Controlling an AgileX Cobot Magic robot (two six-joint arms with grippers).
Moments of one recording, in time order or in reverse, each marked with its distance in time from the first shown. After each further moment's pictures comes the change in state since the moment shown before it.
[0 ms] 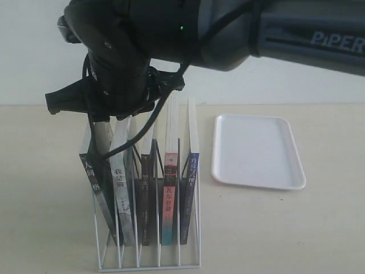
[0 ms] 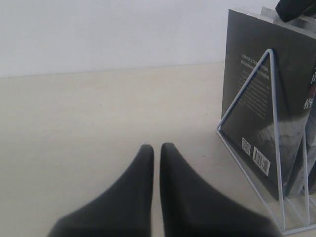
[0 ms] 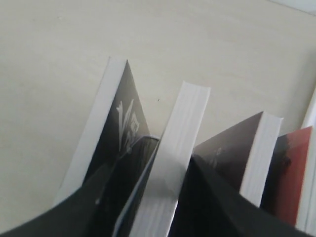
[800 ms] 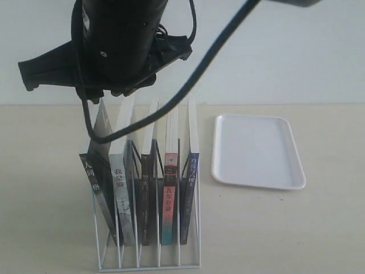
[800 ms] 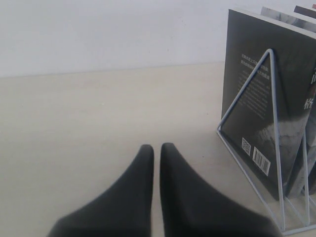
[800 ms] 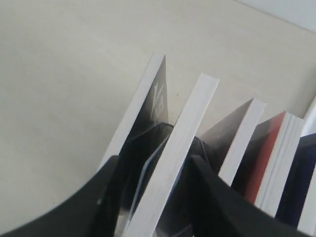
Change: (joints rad) left arm 0.000 0.000 0.000 0.000 0.000 0.000; right arm 0.049 -0.143 0.002 0.082 0.086 -0.141
